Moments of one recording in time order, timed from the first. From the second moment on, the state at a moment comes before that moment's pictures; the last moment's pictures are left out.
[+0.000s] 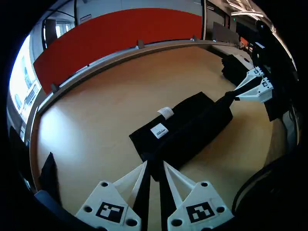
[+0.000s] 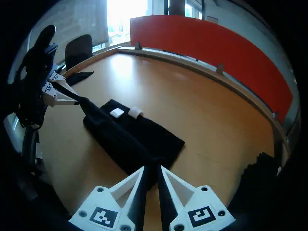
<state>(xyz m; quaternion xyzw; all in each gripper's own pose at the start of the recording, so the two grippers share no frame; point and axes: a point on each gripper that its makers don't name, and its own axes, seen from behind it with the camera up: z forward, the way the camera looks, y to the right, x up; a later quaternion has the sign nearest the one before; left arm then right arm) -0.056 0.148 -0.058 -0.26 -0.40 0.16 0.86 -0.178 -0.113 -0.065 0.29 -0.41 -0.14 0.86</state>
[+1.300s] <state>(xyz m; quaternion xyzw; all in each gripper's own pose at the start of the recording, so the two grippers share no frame) -0.113 0.143 -0.010 -0.23 -0.42 0.16 0.86 -0.229 -0.104 -0.021 0.26 -0.43 -0.15 0.85</state>
